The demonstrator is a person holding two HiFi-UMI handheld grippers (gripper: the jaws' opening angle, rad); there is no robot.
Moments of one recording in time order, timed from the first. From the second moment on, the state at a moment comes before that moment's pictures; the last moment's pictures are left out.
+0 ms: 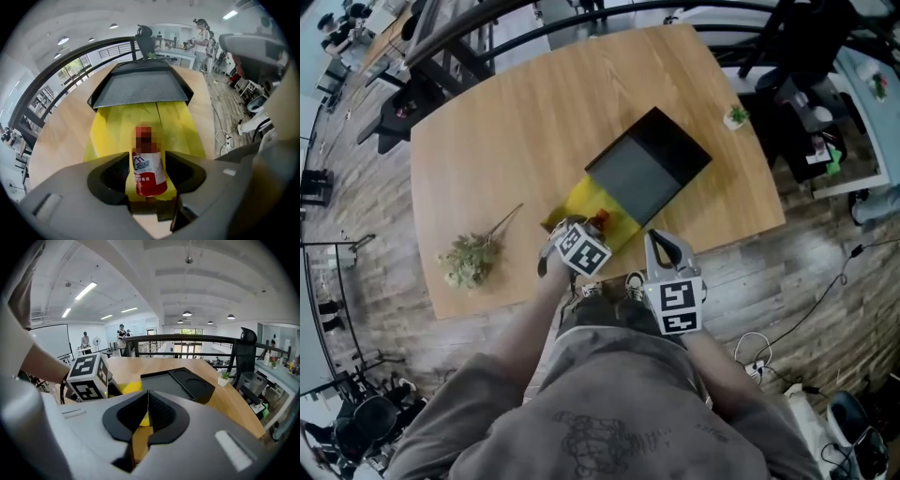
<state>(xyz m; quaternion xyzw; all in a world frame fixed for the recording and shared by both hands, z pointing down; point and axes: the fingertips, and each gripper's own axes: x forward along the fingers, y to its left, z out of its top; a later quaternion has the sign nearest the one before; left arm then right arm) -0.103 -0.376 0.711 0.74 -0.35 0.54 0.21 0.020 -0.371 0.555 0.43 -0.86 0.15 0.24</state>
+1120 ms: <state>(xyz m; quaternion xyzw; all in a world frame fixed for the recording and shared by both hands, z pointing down) -0.097 -0.383 0.614 0.78 -0.44 0.40 0.18 0.027 -0.381 0.488 0.42 -0.88 0.11 0.17</state>
